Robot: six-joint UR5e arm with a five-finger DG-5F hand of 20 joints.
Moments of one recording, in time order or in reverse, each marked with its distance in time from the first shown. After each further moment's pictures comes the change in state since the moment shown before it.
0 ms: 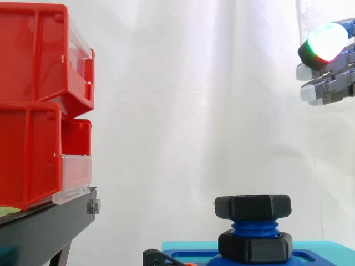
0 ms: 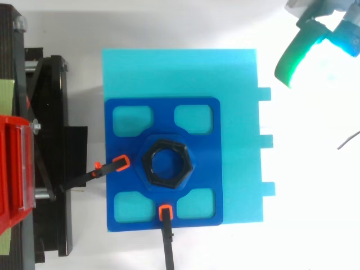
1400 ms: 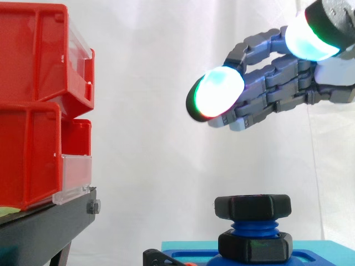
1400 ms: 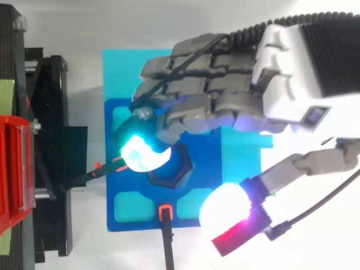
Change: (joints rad) arm 0.199 -0.257 0.220 0.041 0.247 -0.456
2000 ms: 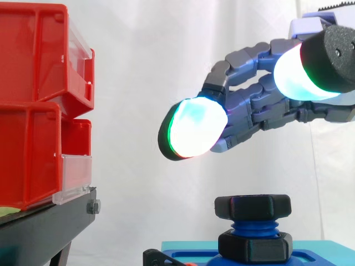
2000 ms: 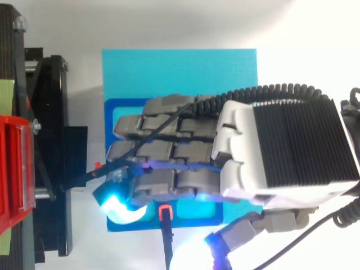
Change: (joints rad) arm 0.078 -0.063 0.014 0.065 0.047 -0.118
